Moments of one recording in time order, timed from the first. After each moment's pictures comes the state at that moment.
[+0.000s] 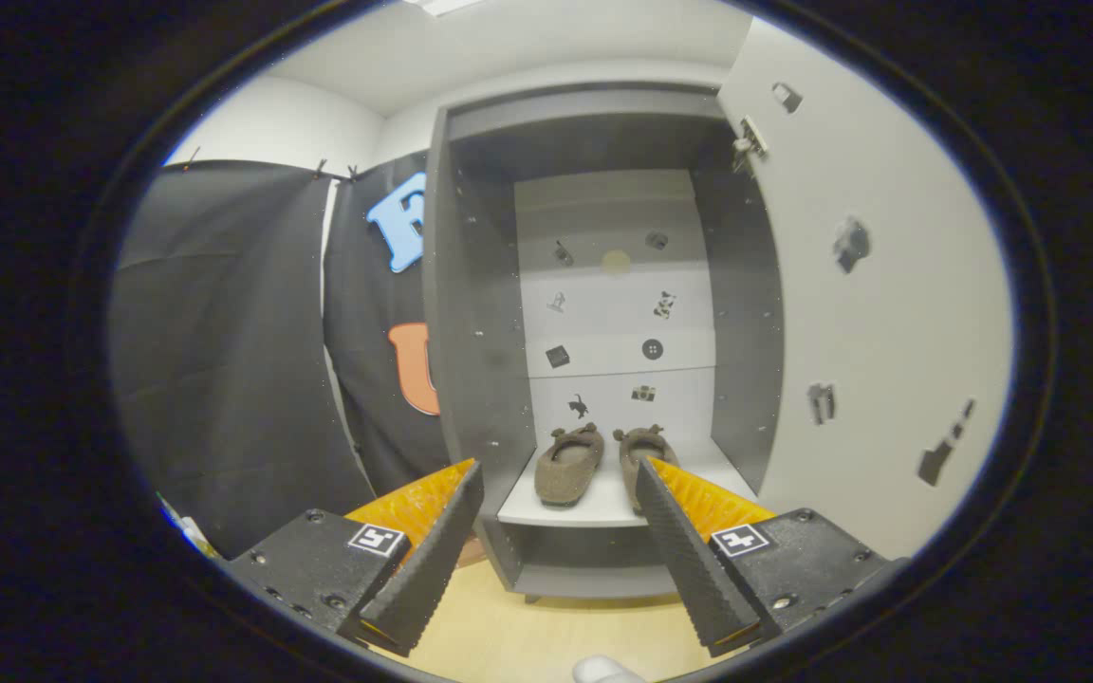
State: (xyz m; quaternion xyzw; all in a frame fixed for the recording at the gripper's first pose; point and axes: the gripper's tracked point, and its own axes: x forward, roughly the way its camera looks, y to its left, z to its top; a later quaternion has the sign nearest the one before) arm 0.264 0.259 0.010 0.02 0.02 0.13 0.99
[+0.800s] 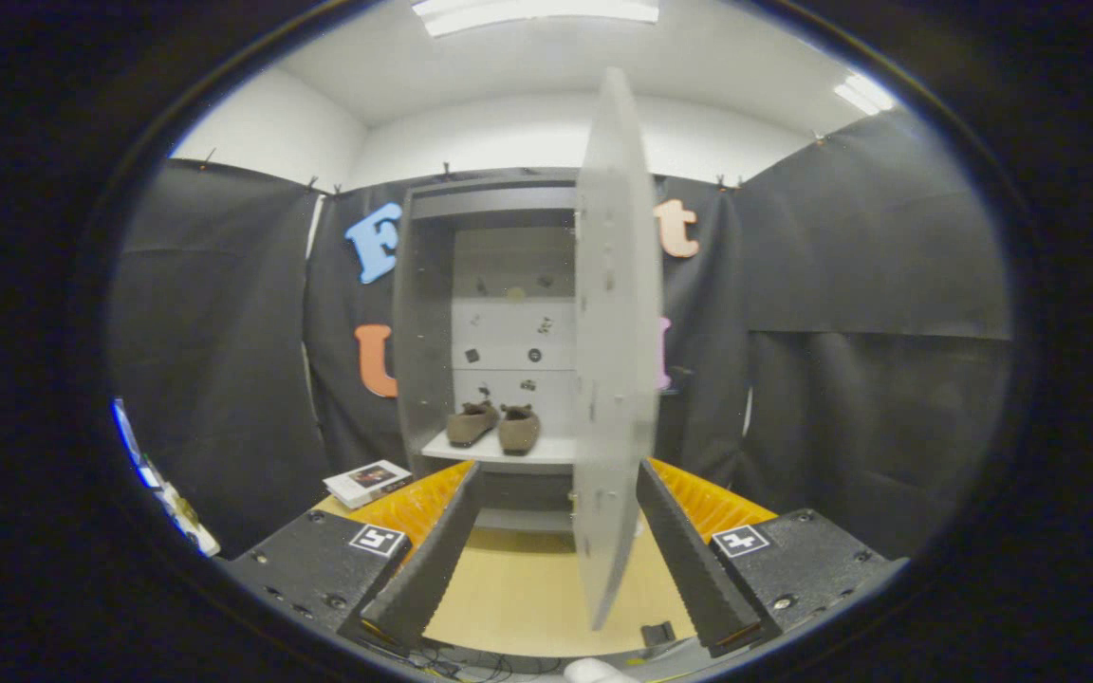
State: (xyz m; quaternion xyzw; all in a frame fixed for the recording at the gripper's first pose) arm 0.068 0.029 0.004 0.01 0.01 0.01 1.00
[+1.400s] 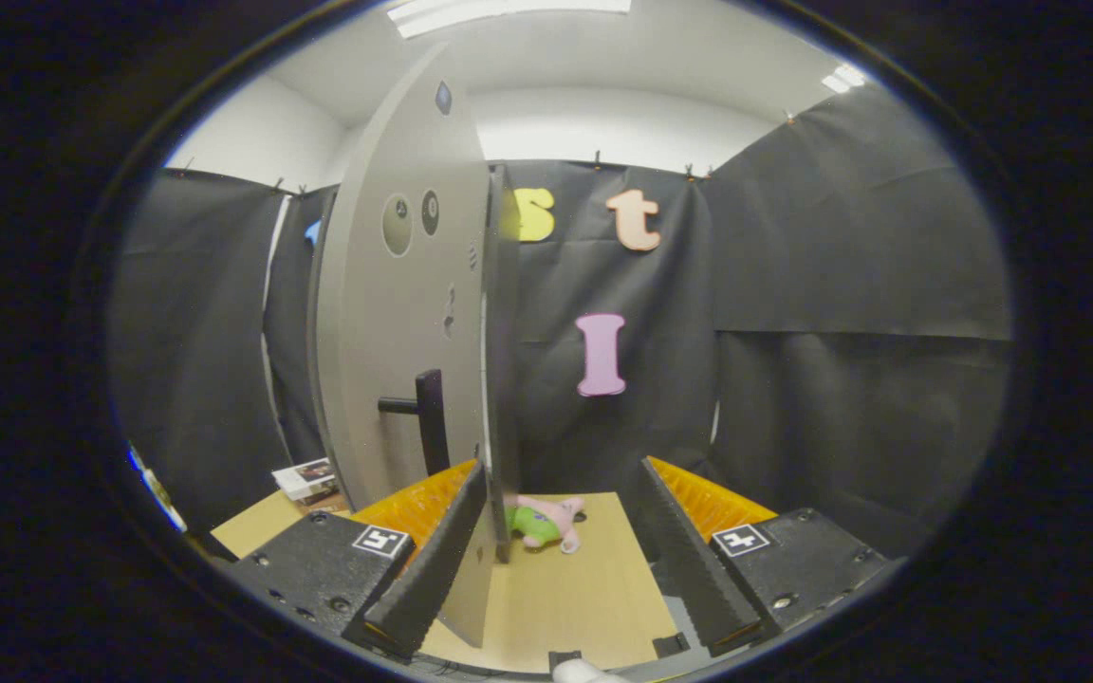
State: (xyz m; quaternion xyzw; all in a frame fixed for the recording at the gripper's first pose) arm 0.163 -0.065 0.002 0.00 0.01 0.07 1.00
